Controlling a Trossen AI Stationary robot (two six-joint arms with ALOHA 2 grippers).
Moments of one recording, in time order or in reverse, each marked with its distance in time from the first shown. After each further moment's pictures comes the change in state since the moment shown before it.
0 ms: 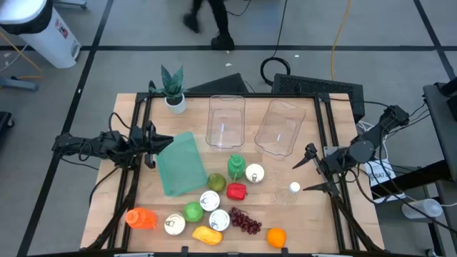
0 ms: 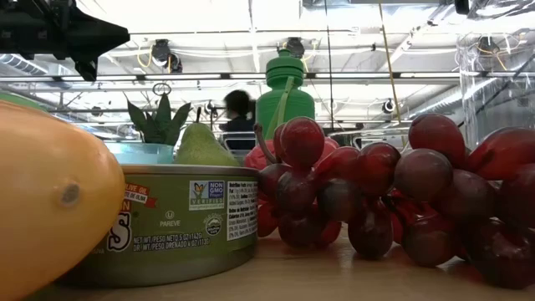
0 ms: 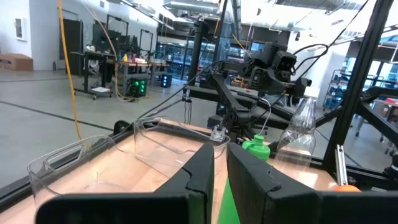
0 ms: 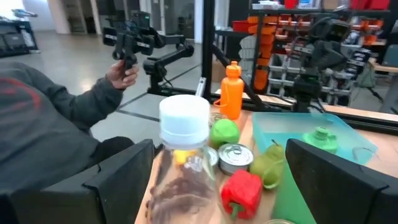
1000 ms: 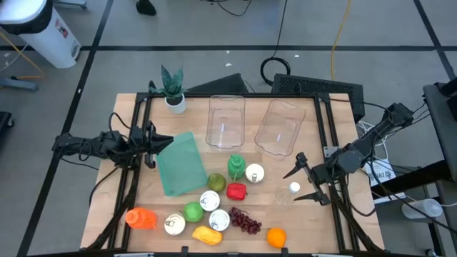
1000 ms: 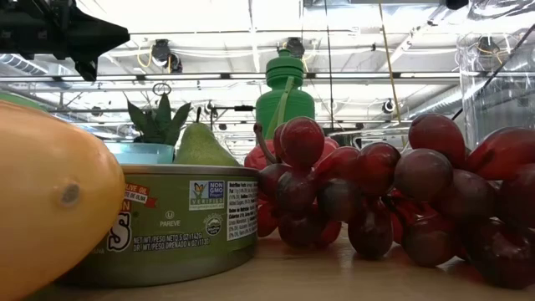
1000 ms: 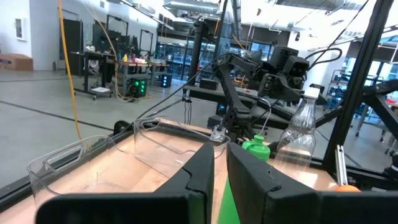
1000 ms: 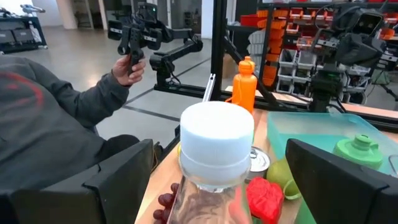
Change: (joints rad) left arm 0.000 0.000 0.000 0.000 0.000 0.000; right arm 0.000 0.230 0.000 0.204 -0.002 0.007
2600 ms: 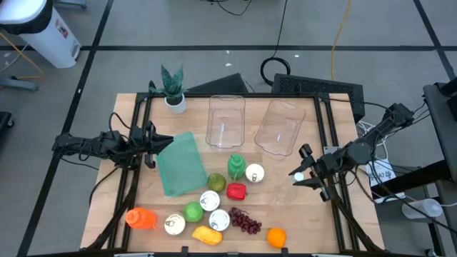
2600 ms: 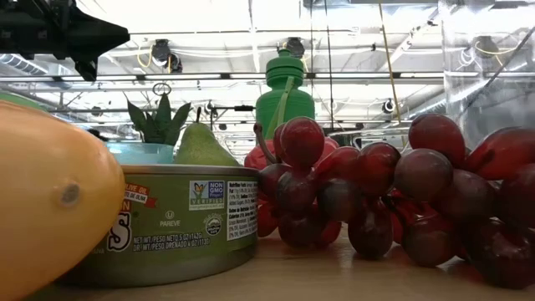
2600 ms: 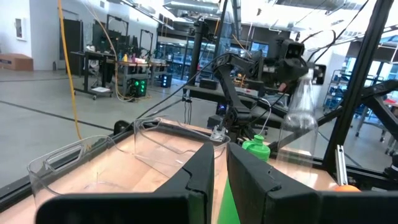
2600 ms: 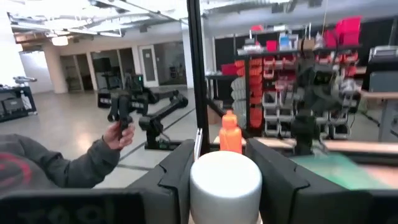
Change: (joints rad) left arm 0.000 0.000 0.000 0.000 0.000 0.000; right arm -0.009 -0.037 0.041 0.174 0.063 0.020
